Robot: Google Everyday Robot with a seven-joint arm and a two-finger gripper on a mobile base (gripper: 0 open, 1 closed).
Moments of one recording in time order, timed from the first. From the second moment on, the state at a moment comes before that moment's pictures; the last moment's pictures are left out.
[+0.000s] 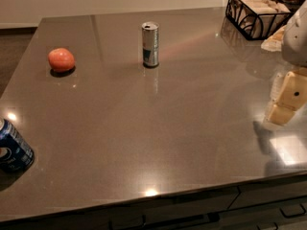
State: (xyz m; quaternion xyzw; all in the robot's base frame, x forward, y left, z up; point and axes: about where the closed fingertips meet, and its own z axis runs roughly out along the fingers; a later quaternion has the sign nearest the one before) arm 0.438 -0.217 0.977 -0.60 0.78 -0.03 0.16
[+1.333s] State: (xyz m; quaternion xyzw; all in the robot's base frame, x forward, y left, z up) arm 0.512 -0.102 0.955 -0.63 0.74 0.01 0.23
